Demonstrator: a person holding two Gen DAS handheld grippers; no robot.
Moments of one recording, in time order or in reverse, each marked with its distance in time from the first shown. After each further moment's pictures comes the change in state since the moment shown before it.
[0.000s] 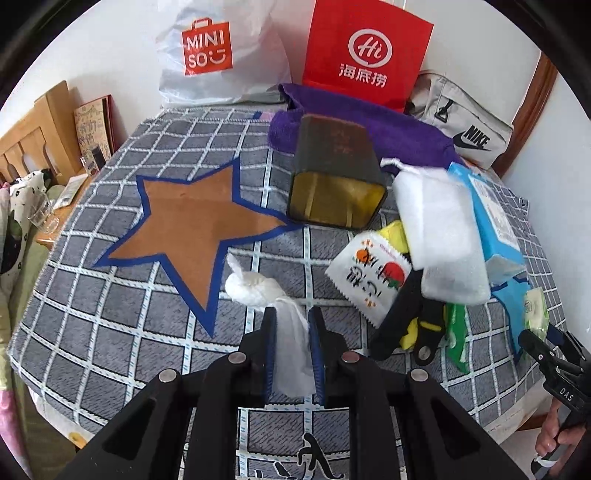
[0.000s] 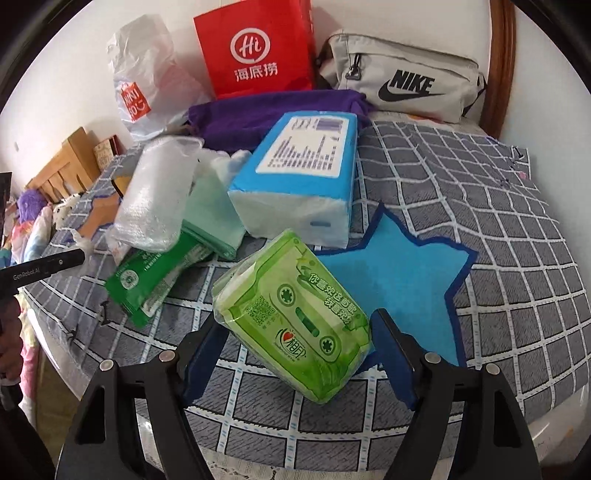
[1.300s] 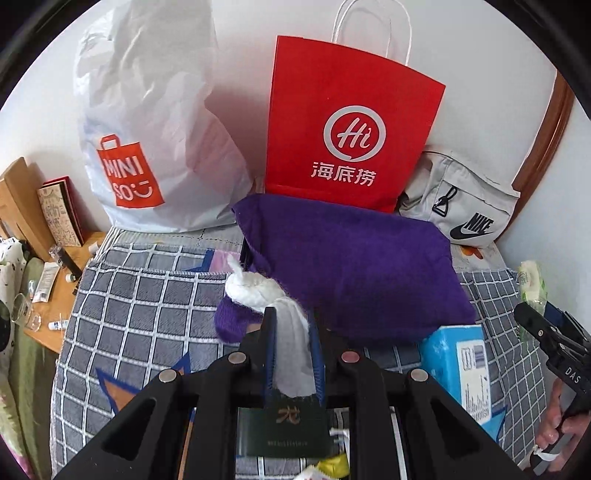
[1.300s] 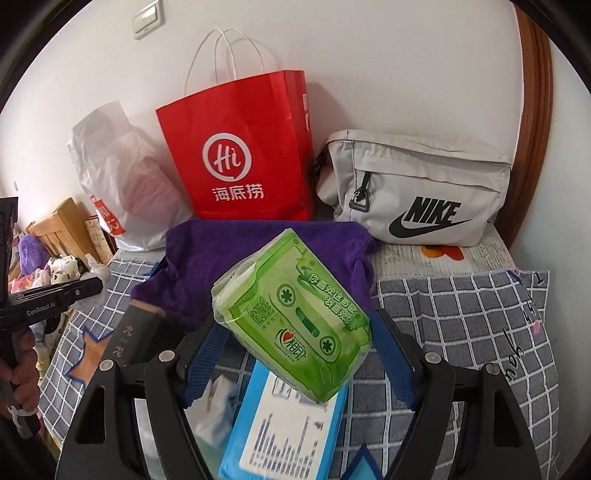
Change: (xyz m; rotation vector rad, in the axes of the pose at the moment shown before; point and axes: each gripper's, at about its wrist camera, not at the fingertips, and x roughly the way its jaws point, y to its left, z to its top) left arm 0.033 -0.047 0.201 0.039 -0.088 -0.030; right arm 0.042 -0.018 0.215 0.013 -0.138 0.014
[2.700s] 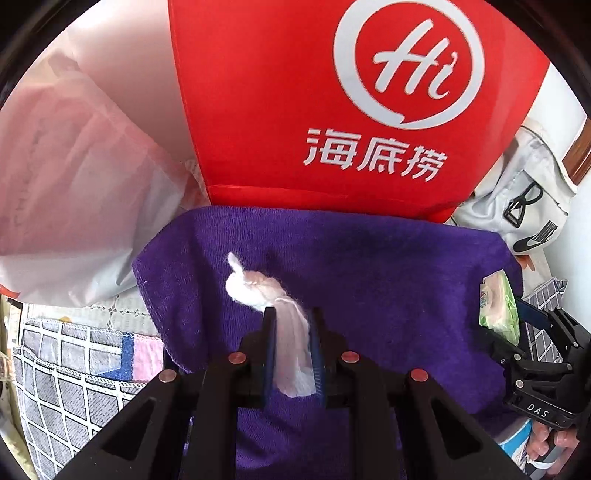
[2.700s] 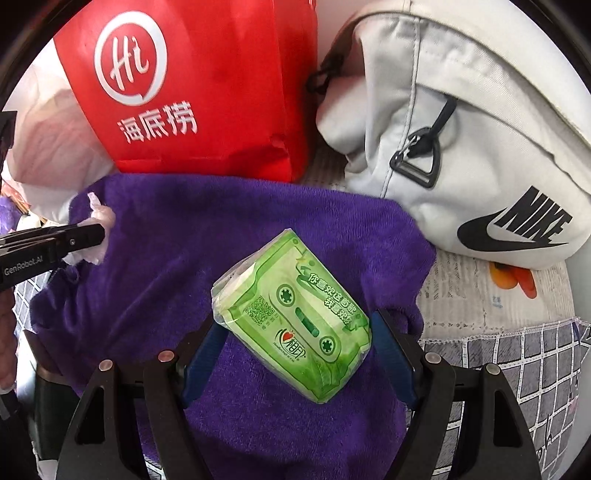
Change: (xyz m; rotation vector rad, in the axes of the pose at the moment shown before) left arm 0.171 -0.015 0.081 0.062 0.188 -0.001; right arm 0.189 -0.008 0.040 -0.084 0.283 -0.043
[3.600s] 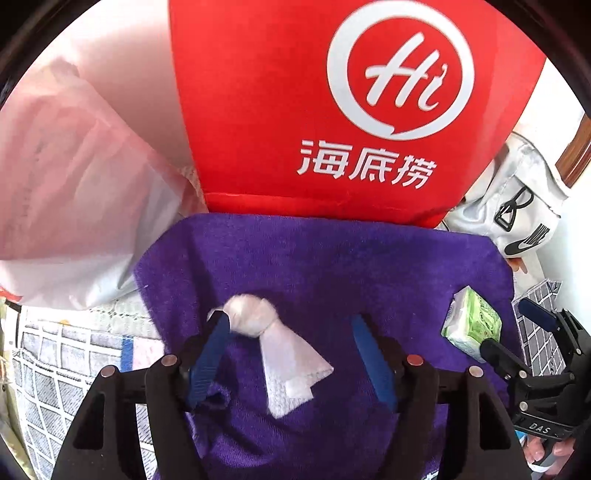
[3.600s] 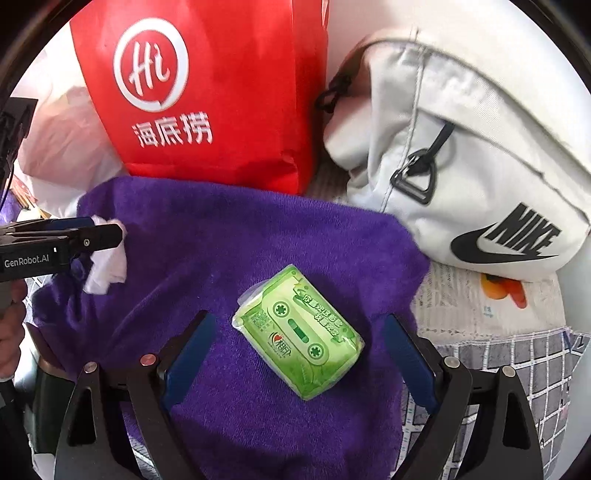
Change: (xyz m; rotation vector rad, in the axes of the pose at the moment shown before) left arm 0.007 -0.020 0.008 0.000 -0.016 -0.022; right arm -0.017 0.020 0.002 -0.033 -0.084 -0.022
